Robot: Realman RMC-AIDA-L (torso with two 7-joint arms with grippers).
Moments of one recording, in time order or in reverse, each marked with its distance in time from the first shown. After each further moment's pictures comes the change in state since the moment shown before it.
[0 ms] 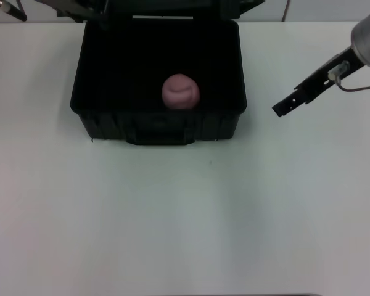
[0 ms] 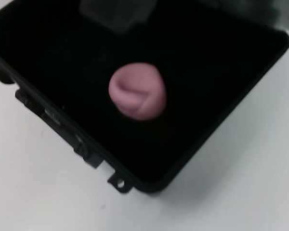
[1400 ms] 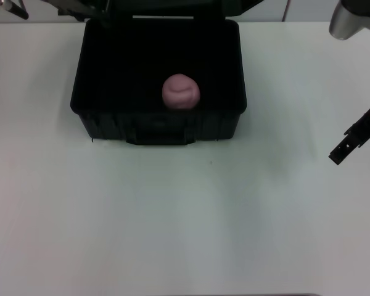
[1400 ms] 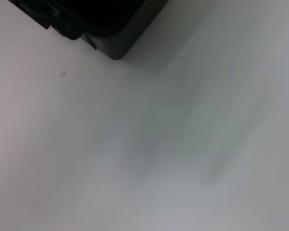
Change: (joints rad) left arm -0.007 -0.001 0.000 0.000 0.001 0.000 0.001; right arm 0.013 -0.005 -0.001 0.050 -0.219 -0.204 0.038
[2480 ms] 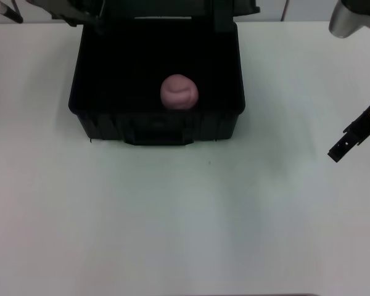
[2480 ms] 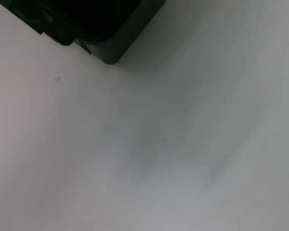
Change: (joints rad) left arm -0.004 -0.004 0.001 -0.003 0.033 -0.031 0.002; right arm 0.000 0.000 0.001 0.001 0.000 0.013 0.001
